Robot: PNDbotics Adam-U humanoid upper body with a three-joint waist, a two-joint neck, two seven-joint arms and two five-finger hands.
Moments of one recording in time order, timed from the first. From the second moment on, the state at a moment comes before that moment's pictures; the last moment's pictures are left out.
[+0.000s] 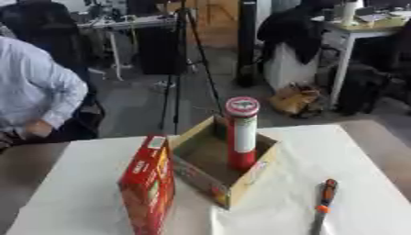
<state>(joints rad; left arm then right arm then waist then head) -0.30 0.41 0.24 -1.99 -0.80 0.25 0.42 -0.38 -0.52 -0.26 -1.99 0.75 -0.07 -0.81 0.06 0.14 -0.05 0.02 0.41</state>
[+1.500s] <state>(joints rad) -0.44 0.30 0.13 -1.99 -0.85 0.33 0.10 -0.41 -0.51 -0.24 -1.99 0.75 -0.04 -0.77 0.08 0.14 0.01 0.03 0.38</state>
